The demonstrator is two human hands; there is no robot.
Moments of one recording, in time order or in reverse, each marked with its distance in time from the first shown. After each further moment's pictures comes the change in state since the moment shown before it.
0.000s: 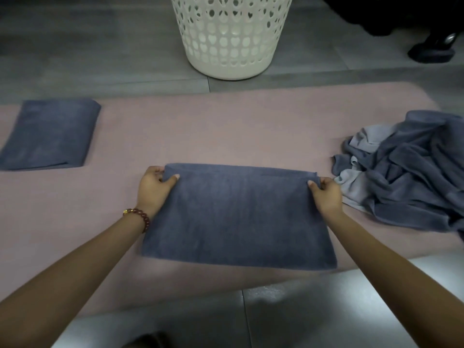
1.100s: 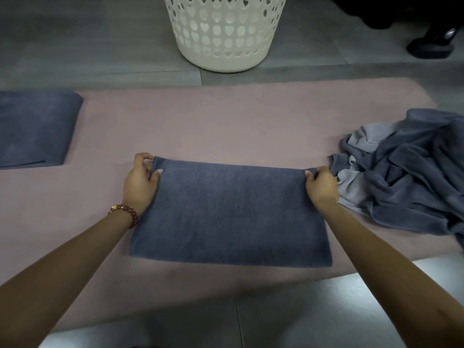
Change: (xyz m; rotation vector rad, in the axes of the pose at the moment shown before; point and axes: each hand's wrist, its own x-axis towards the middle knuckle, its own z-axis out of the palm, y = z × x) left_hand 0.025 -0.013 0.005 0.131 -0.027 0.187; right_hand 0.029 -0.011 0.009 -0.312 0.044 0.057
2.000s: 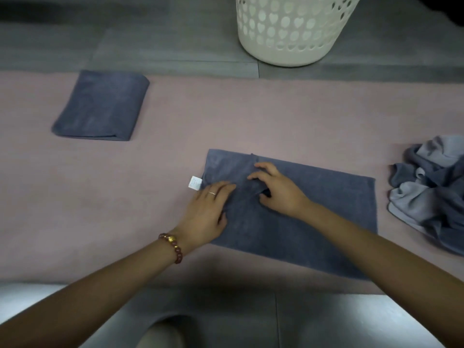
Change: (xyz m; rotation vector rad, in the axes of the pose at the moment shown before) left_hand -0.092 -0.008 -0.008 0.496 -0.268 0.546; right_hand -0.092 -0.100 0.086 -0.130 -0.604 -1.041
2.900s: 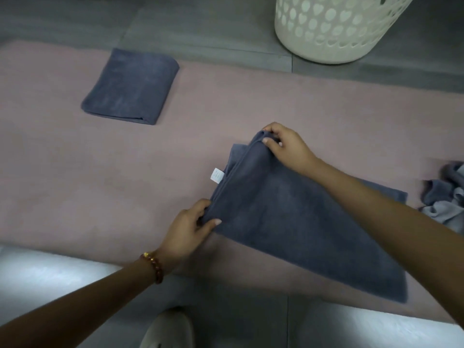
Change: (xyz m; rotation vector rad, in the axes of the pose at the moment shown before) left_hand -0.072 -0.020 -0.010 -0.615 0.107 -0.419; right_hand 0.091 -0.028 -0.029 0.288 0.153 -0.014
